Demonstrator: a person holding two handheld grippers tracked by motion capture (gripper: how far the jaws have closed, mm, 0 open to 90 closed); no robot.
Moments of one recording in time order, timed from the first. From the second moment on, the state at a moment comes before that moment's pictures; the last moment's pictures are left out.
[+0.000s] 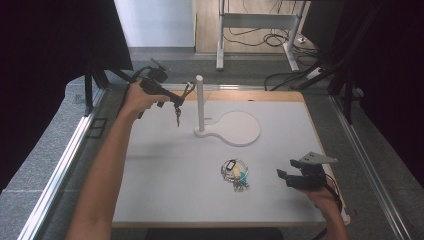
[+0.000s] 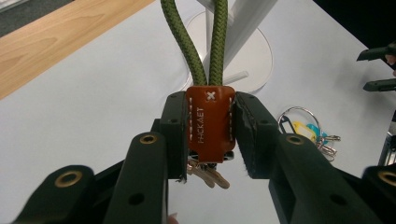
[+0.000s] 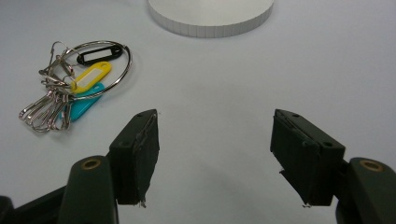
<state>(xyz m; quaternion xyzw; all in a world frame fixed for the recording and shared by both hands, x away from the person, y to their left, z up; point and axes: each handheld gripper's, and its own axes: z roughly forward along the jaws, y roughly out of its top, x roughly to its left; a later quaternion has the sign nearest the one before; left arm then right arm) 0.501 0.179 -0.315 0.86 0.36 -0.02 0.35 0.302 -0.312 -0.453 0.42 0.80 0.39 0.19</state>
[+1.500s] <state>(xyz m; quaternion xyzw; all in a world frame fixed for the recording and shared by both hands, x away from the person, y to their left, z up) 0.462 0.174 -0.341 0.87 0.35 0.02 0.34 0.304 -0.318 -0.459 0.43 0.79 0.38 0.19</state>
